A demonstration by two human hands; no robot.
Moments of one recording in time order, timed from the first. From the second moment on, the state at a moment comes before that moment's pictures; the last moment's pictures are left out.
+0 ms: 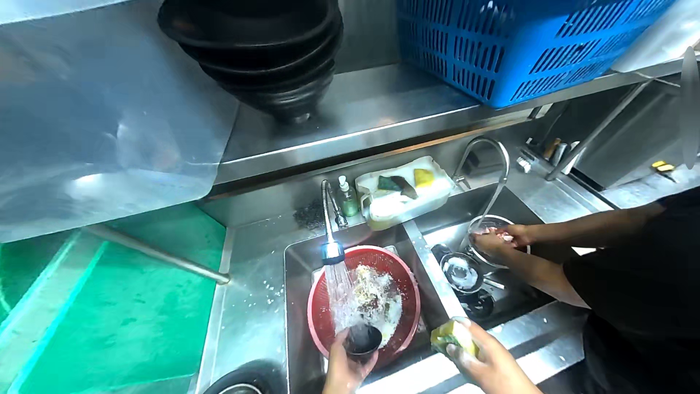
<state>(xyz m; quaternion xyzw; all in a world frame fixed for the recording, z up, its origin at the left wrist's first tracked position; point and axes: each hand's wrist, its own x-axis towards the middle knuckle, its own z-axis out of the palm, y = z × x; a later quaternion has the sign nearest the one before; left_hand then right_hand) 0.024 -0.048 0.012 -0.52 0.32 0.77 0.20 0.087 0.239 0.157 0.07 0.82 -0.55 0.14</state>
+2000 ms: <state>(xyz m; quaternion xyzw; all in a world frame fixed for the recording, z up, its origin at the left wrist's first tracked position) 0.013 0.076 0.142 -0.16 0.56 0.76 0.29 -0.016 0.168 0.203 -0.12 0.97 -0.22 0.02</state>
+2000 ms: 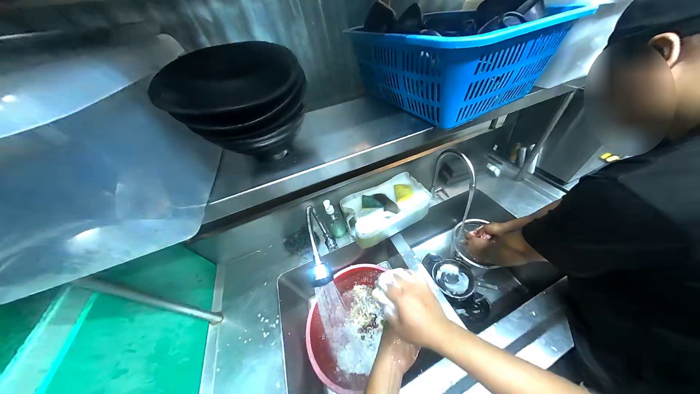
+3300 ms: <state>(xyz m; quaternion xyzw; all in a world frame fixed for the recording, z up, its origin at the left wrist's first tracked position) -0.046 0.046 0.078 -0.14 0.20 0.91 0.33 -0.026 0.204 0.165 -0.16 0.90 -0.41 -0.06</state>
